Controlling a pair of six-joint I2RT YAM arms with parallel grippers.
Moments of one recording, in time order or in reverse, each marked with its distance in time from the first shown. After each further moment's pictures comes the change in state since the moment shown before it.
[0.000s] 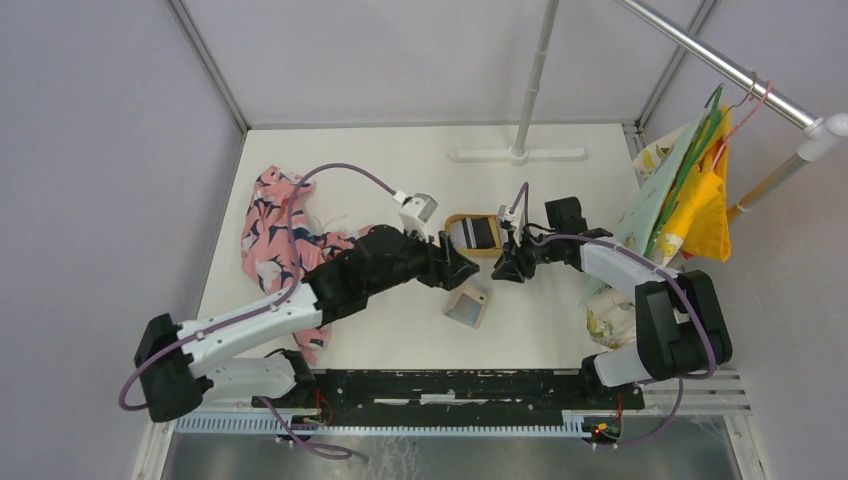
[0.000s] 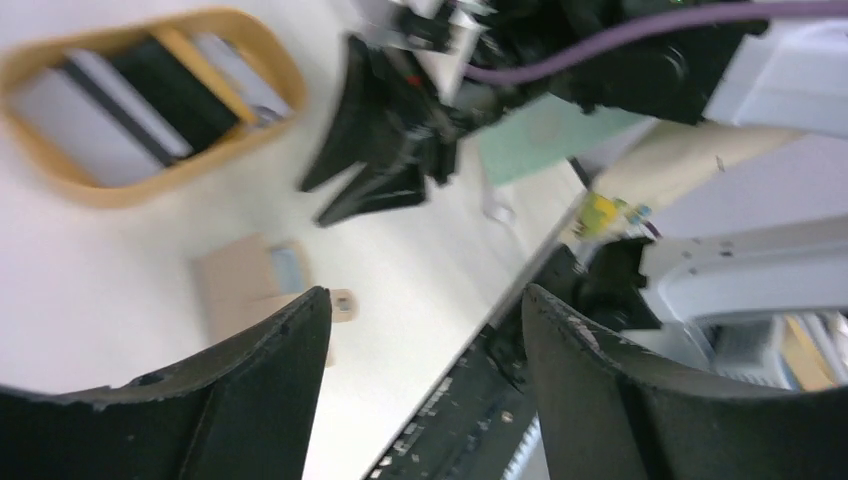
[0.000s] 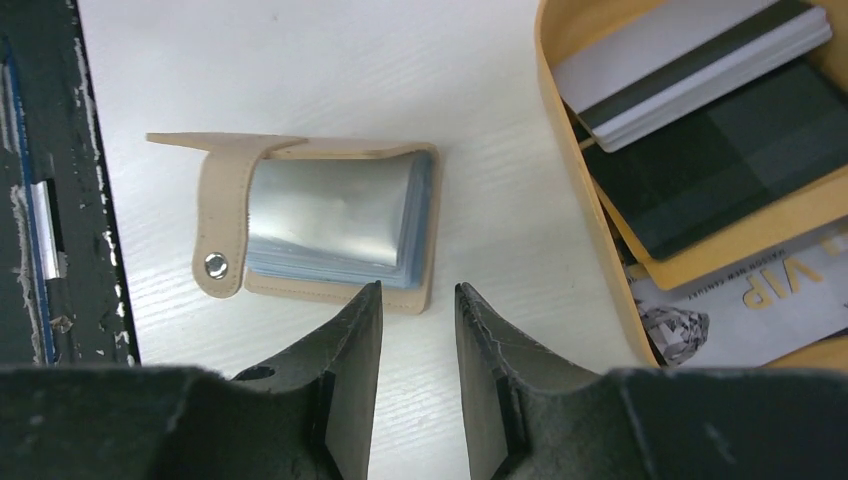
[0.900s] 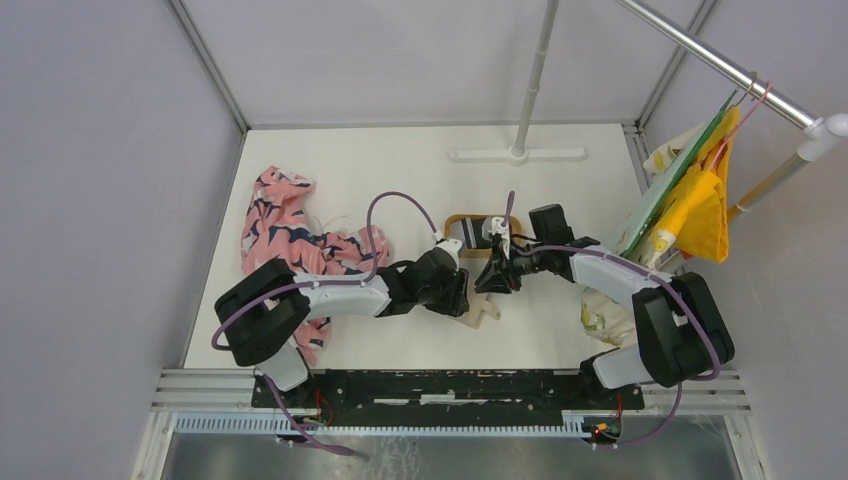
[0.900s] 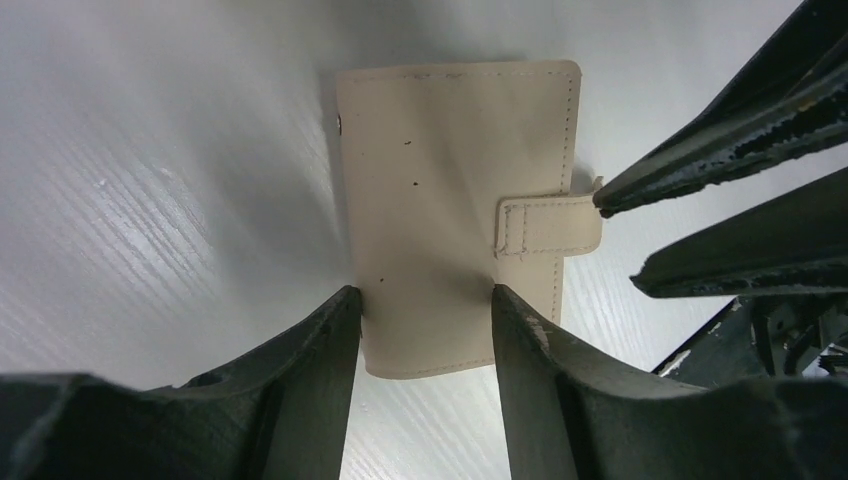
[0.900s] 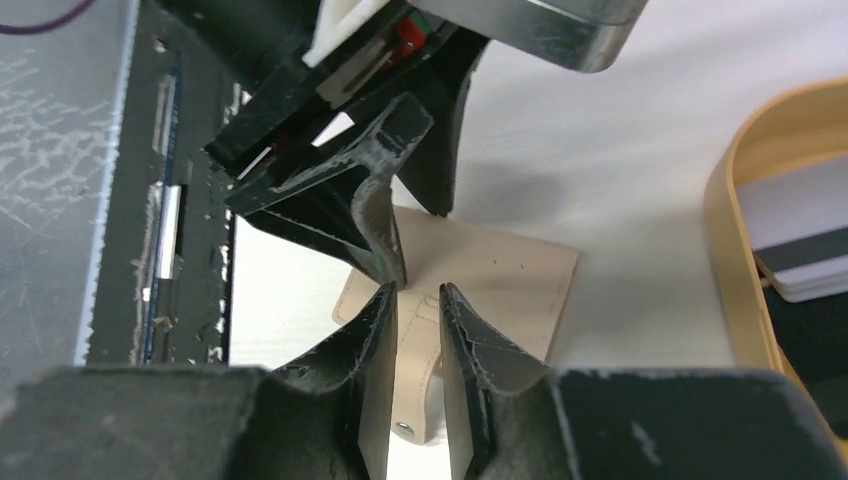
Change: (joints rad) left arm -0.002 0.418 -0.069 -0.016 -0.066 0.024; right arm 0.114 -0.031 -0.051 0.099 -0.217 0.040
